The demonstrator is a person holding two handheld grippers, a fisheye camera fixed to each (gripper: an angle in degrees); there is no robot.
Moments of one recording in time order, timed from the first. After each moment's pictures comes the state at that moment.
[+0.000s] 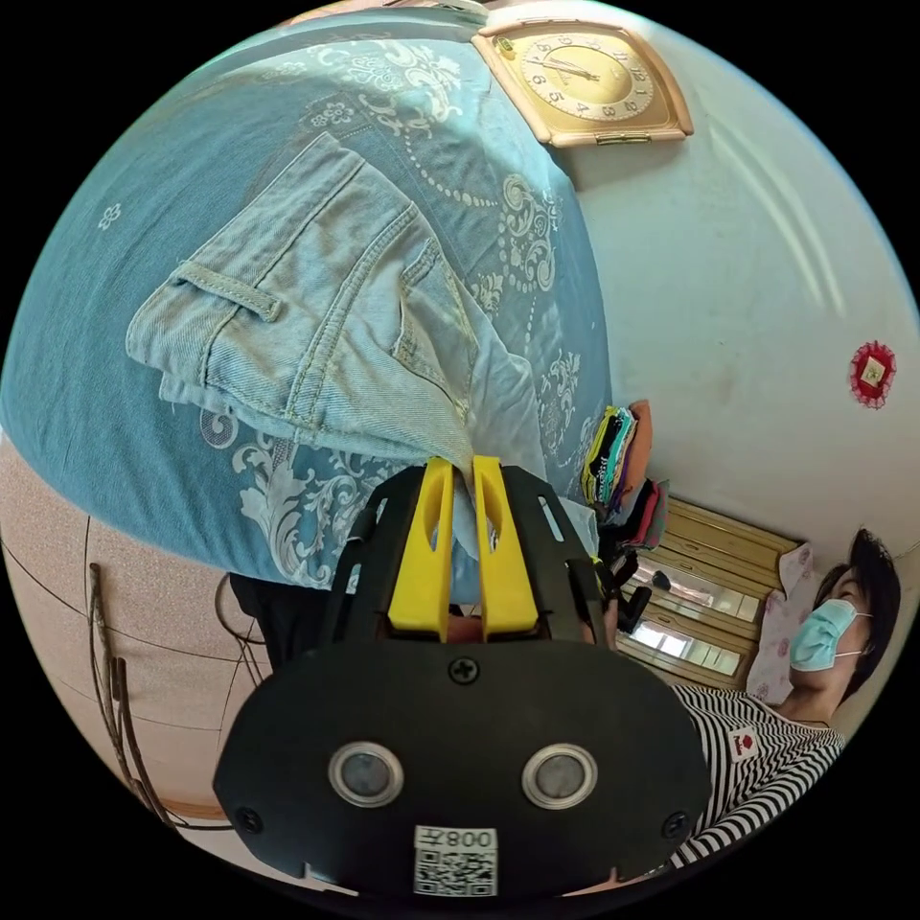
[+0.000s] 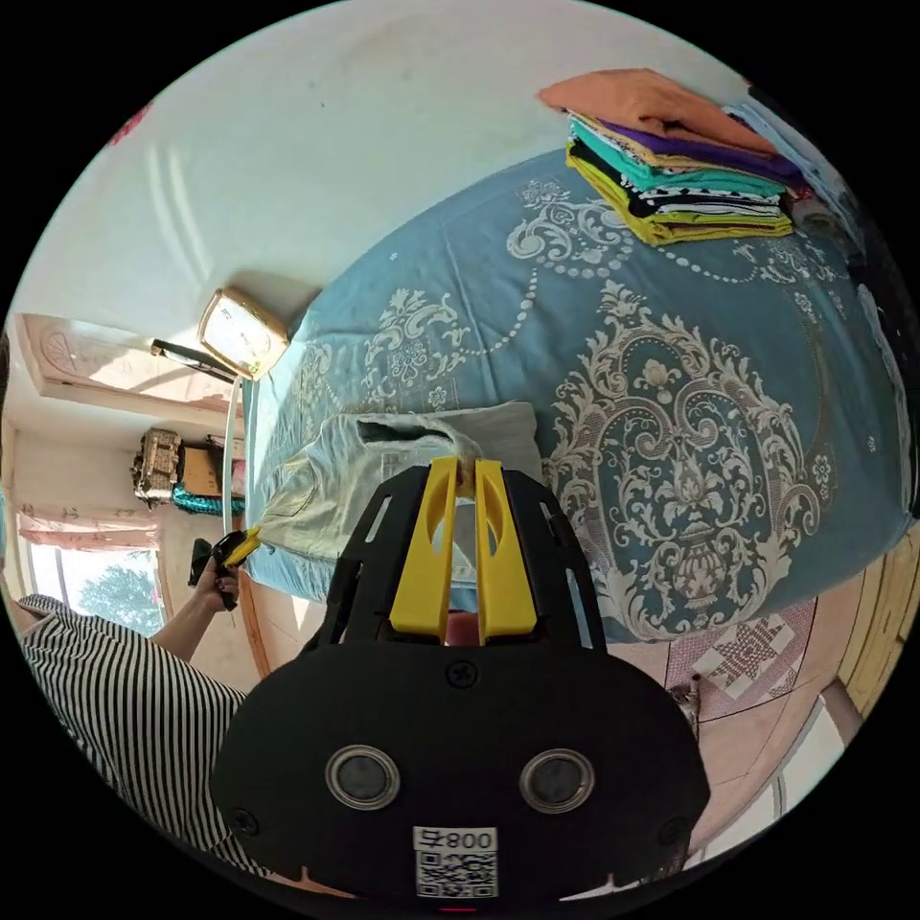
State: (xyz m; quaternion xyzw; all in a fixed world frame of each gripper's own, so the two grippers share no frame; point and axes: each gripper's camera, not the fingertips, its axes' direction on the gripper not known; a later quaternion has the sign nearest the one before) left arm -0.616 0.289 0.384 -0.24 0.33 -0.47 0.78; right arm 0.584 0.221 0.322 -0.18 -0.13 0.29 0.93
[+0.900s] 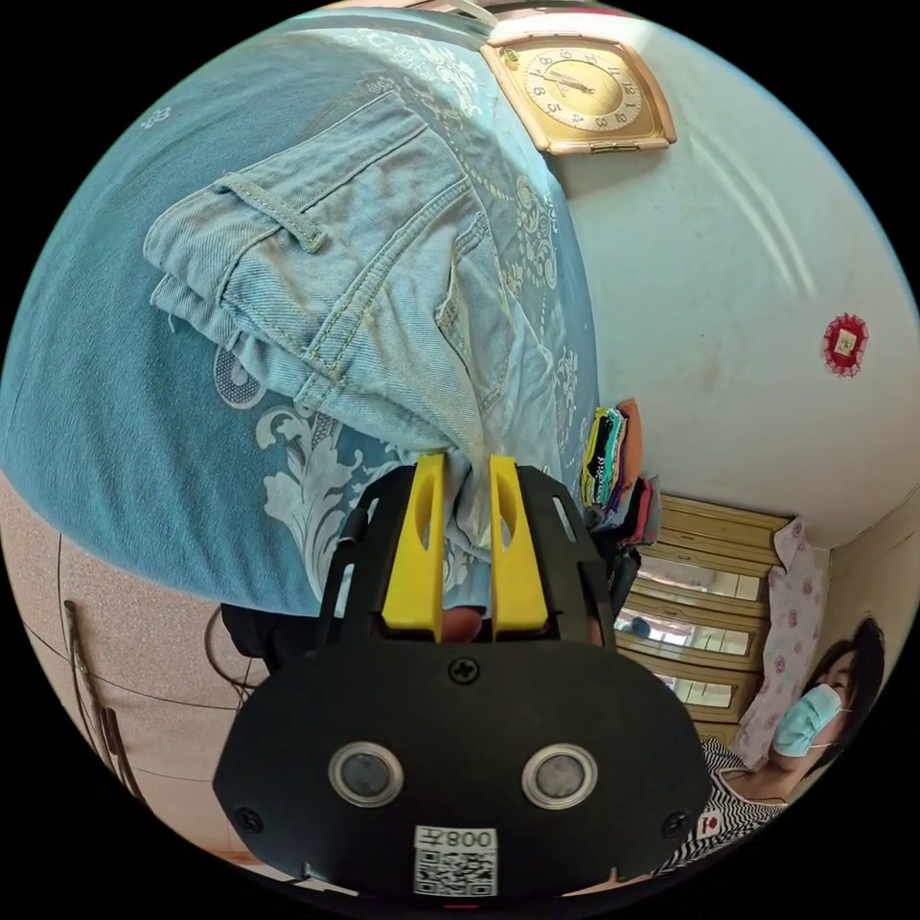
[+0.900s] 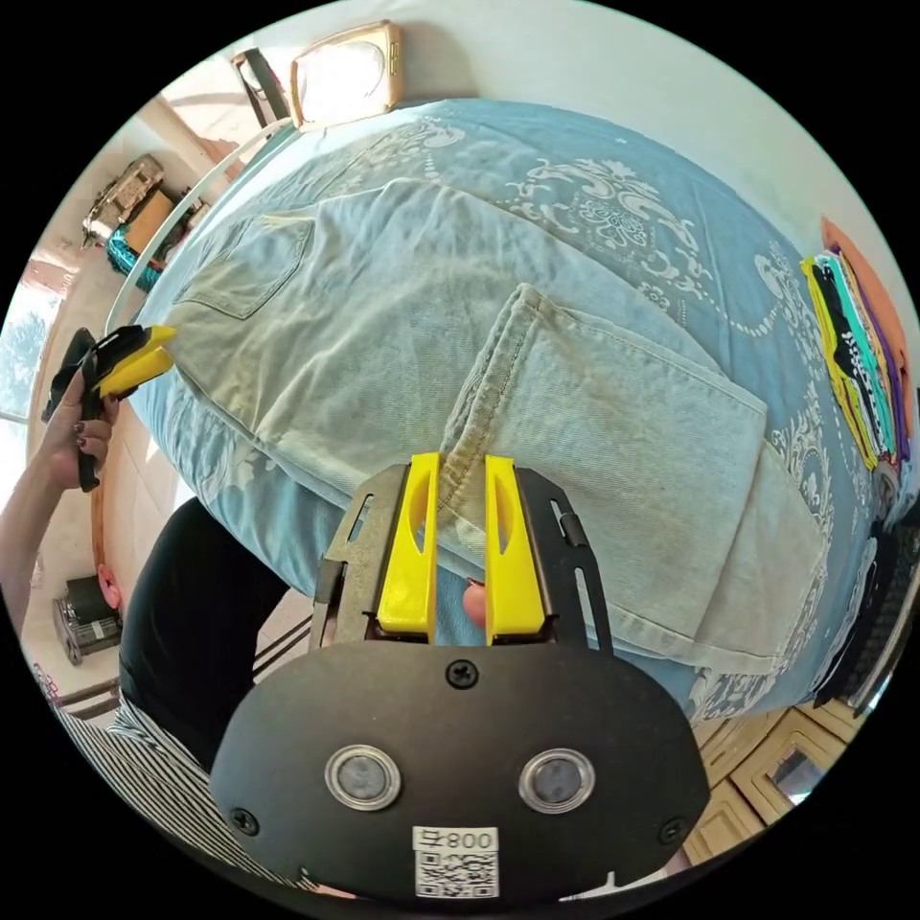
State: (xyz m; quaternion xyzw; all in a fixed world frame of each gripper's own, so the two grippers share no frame) left arm -0.583 0.365 0.374 -0.18 0.35 -0.48 0.79; right arm 0.356 0.257 0.395 -0.27 -0.02 -0.06 0.96
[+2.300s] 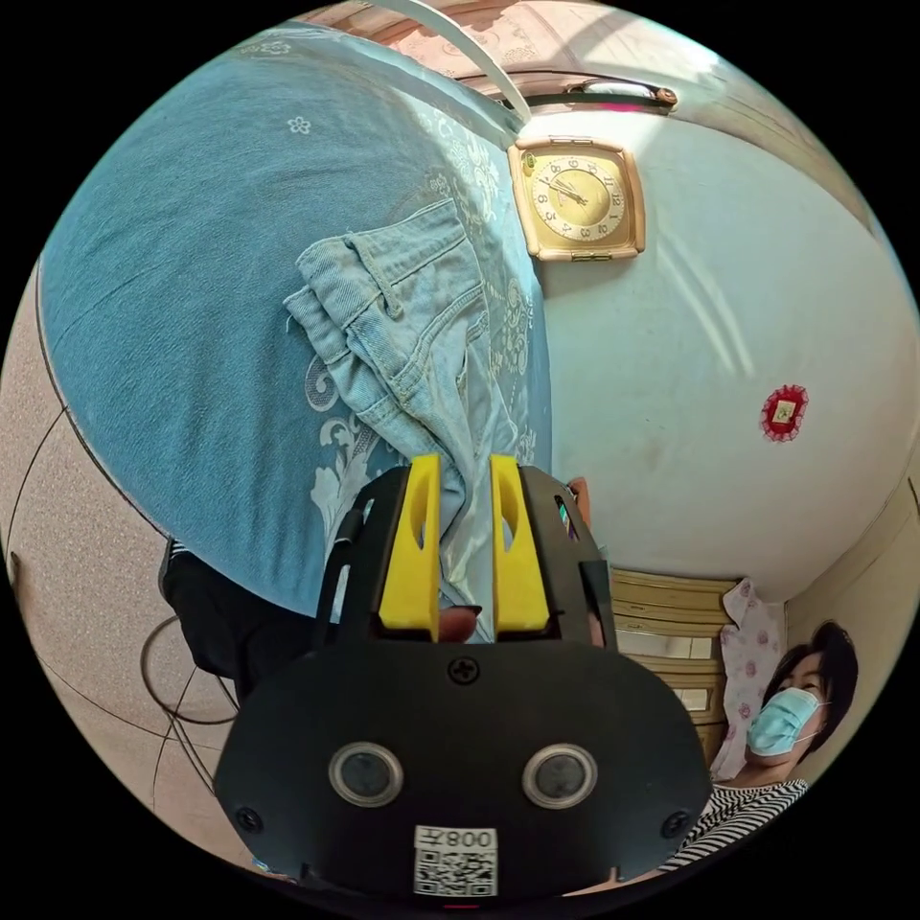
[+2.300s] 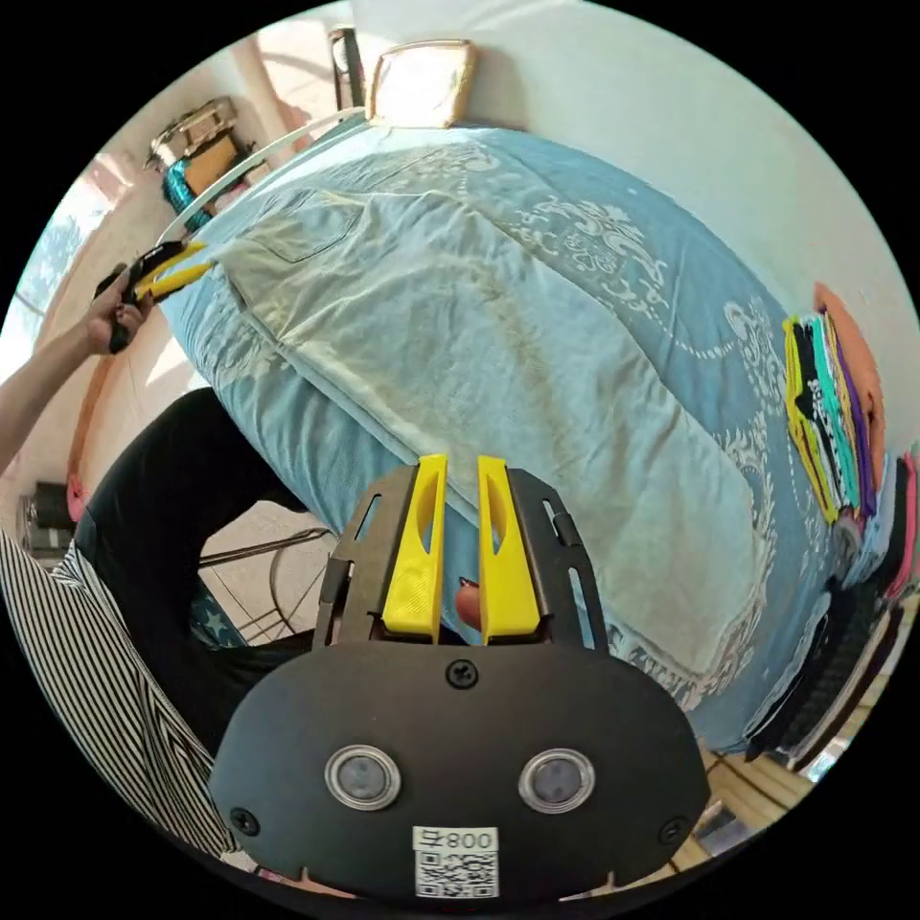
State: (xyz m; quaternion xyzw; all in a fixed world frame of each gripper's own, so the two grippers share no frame) left arm -0.645 0.434 0.285 -0.05 0.34 -0.57 0.75; right arm 0.226 0.235 0.306 -0.25 -0.03 -0.19 0.95
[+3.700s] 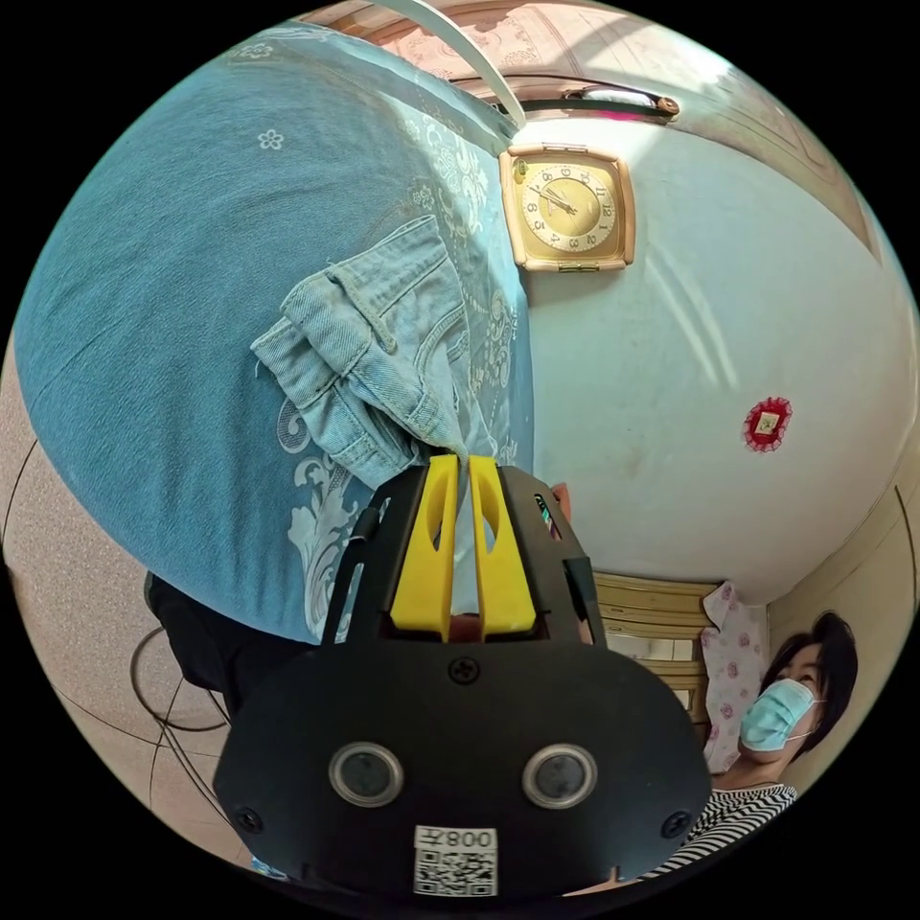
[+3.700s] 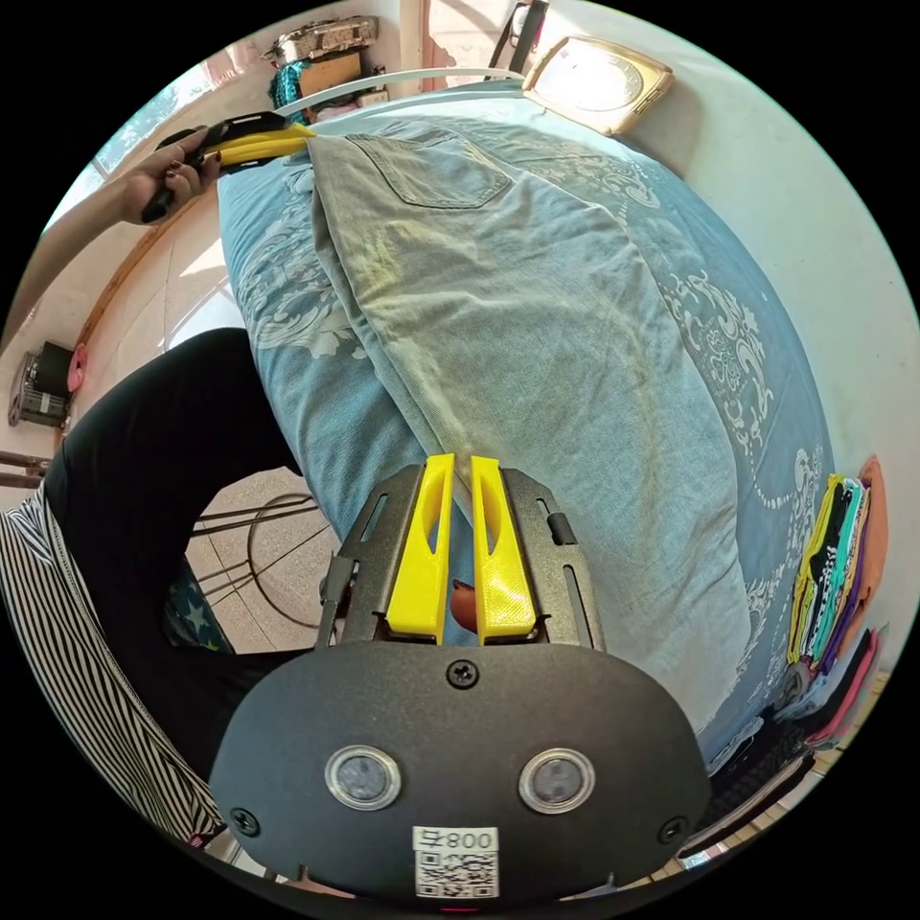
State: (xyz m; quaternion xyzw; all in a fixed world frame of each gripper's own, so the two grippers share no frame) left arm -0.732 0.393 0.276 -0.03 0.36 -0.57 0.74; right arm -0.082 0.148 0.419 -0.27 -0.06 -0.32 0.91
